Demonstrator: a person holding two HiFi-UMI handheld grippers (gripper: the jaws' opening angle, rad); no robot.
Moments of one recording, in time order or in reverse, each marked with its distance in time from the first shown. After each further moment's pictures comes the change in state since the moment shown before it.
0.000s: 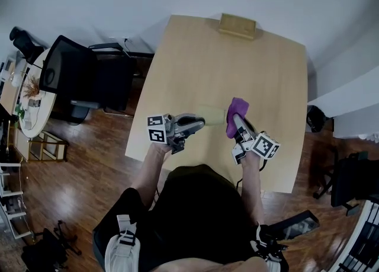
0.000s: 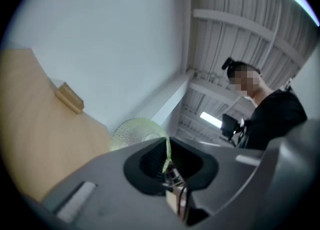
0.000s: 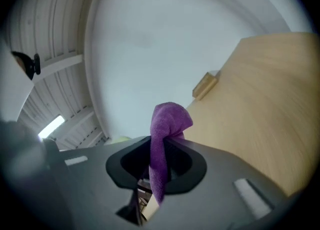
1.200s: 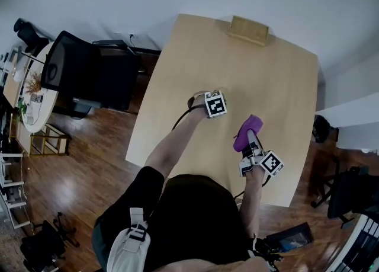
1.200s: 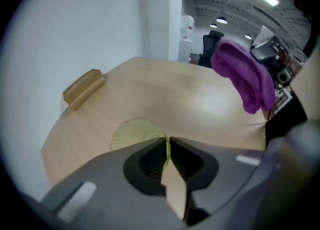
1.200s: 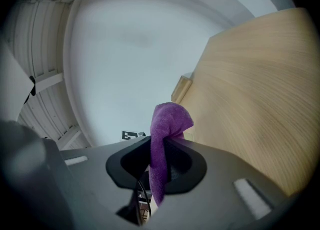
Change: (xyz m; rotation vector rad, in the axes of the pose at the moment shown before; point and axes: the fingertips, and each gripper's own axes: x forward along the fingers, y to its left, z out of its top) left arm 0.024 0.282 -0.108 0.535 1.274 0.520; right arm -0.023 -0.082 -0.003 0.239 -0.095 -0.165
